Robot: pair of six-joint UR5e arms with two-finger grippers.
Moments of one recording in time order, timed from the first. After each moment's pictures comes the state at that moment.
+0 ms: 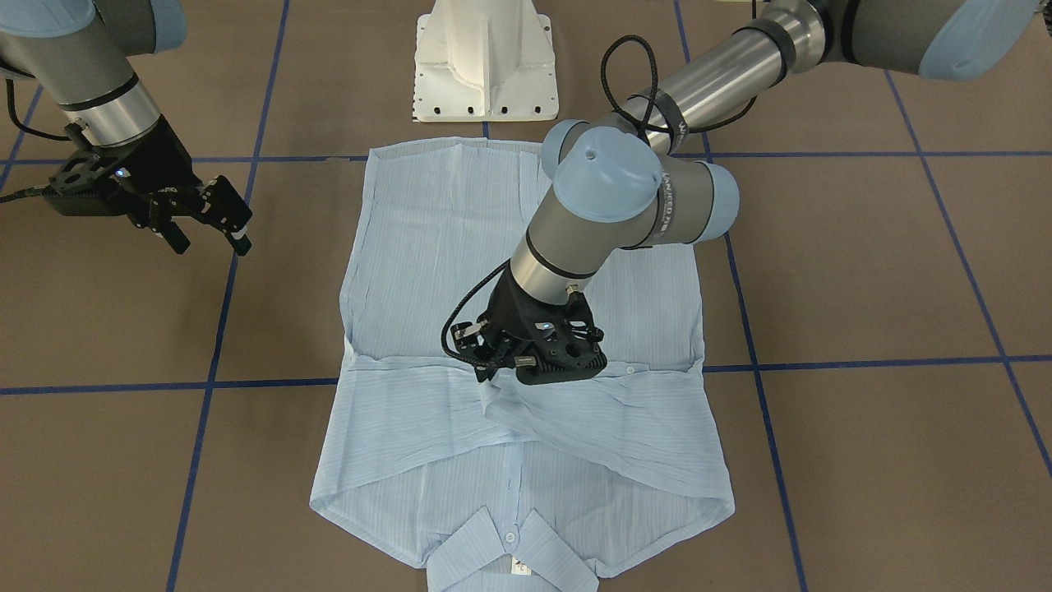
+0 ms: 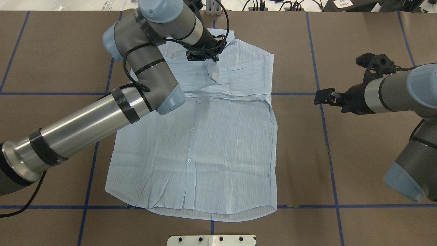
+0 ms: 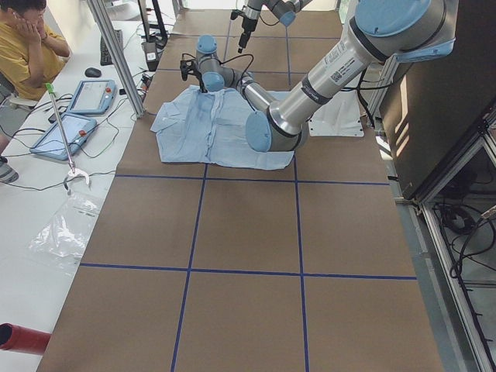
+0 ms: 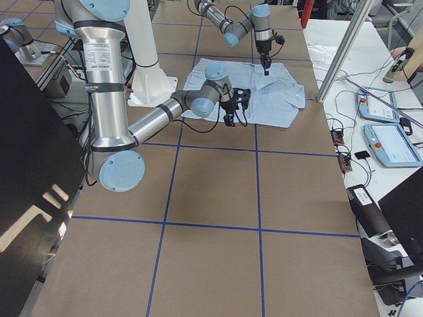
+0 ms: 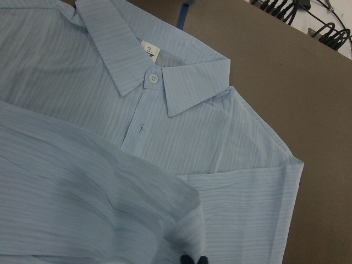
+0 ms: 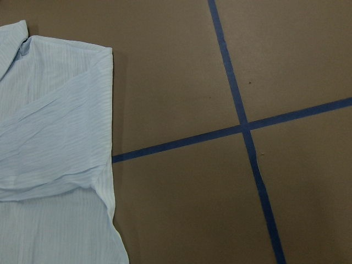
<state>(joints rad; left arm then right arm) -0.74 -2.58 -1.15 -2.13 -2.00 -1.46 0.78 -1.49 2.03 -1.16 1.88 1.33</state>
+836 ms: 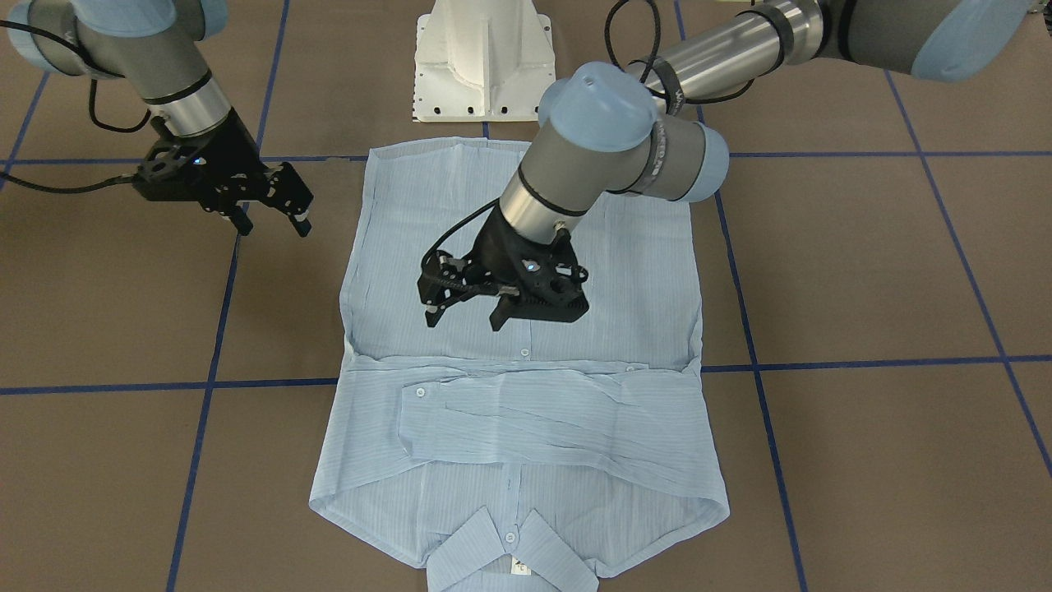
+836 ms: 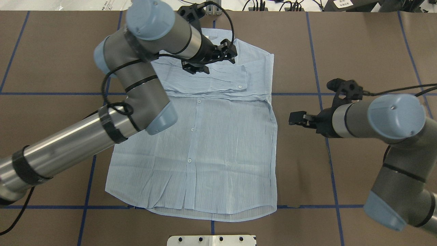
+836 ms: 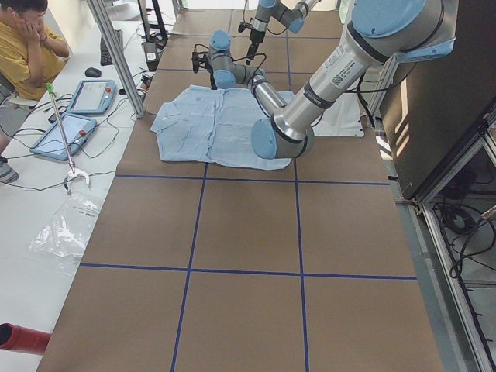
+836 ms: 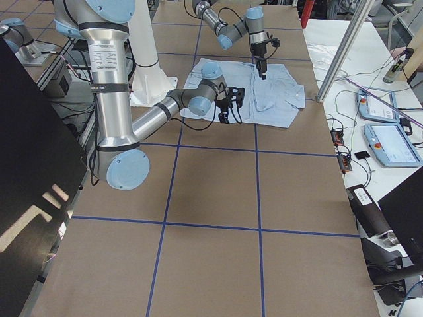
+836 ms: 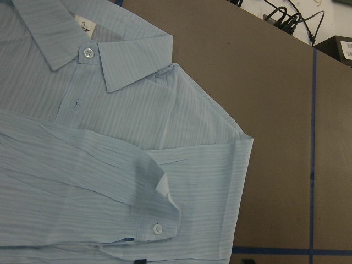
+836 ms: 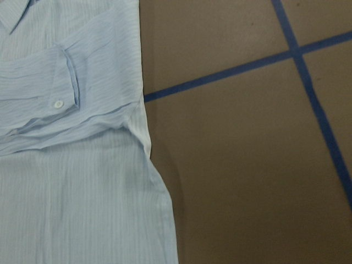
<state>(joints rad) -0.71 -2.40 -1.46 -2.14 -1.99 -1.46 0.54 -1.44 2.03 -1.17 1.73 1.51</state>
